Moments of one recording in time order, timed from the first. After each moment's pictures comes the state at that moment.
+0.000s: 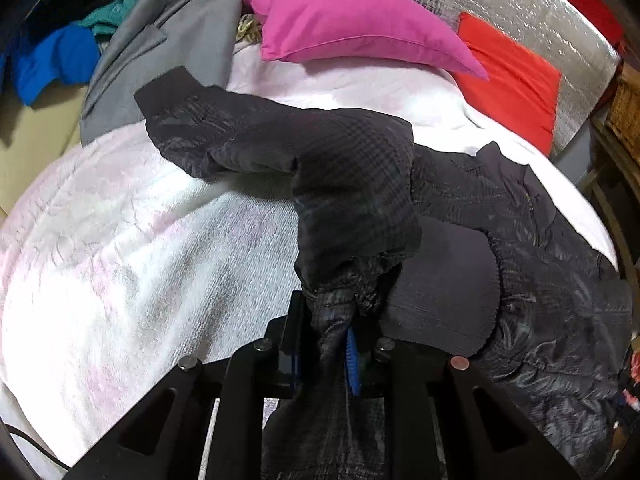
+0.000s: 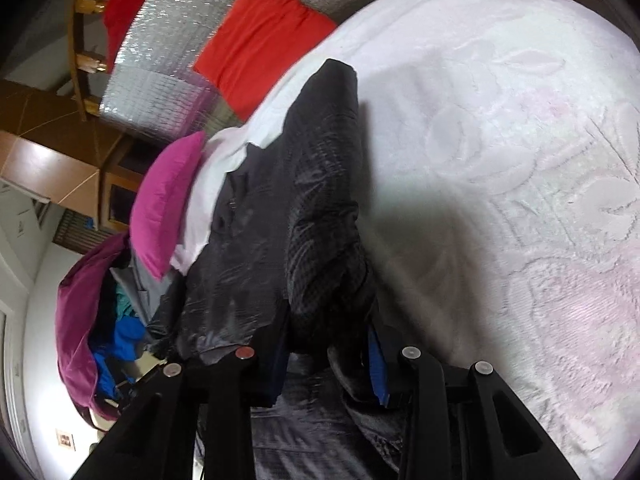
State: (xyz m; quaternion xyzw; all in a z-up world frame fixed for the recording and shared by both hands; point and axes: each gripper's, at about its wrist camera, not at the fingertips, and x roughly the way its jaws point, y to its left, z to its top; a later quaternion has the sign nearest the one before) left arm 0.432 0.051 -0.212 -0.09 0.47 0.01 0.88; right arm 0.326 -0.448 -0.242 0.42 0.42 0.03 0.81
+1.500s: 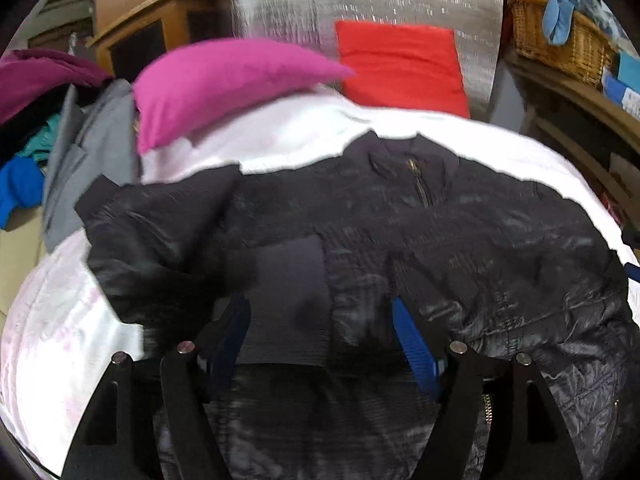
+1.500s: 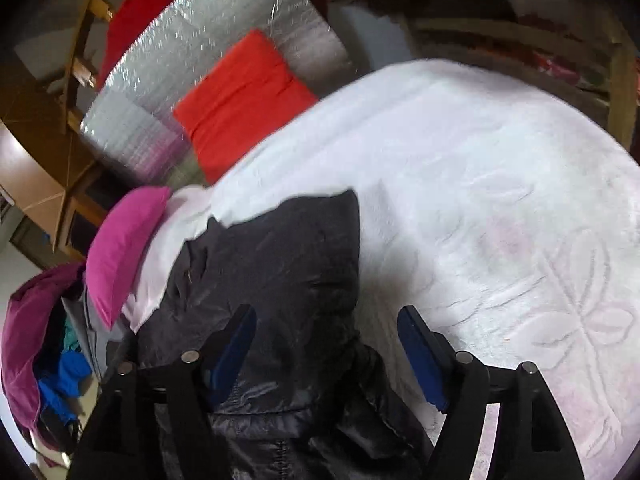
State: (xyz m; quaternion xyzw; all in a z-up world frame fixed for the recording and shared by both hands) left arm 0.407 -0.069 -0.201 0.05 0.40 -0.08 0.91; right arm 0.351 -0.473 -0.211 0.34 0.36 -0.08 0.87
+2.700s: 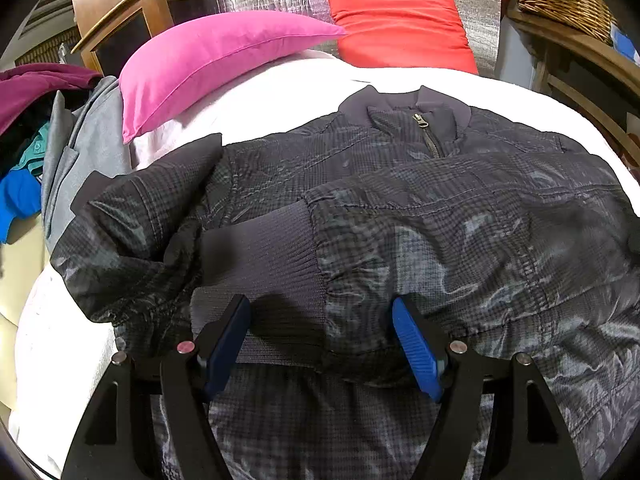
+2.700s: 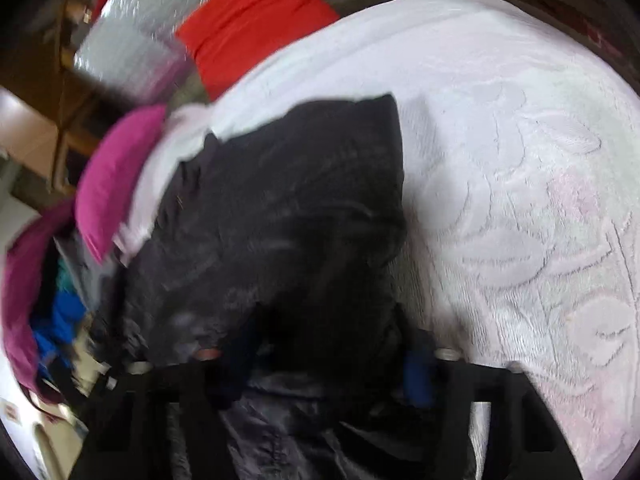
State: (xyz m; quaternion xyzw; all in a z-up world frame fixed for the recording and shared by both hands) left arm 0.415 -0.092 -0.227 0.10 0.43 -0.05 0.90; right arm 0.391 -0.443 -0.243 0.30 0.48 -0.02 0.83
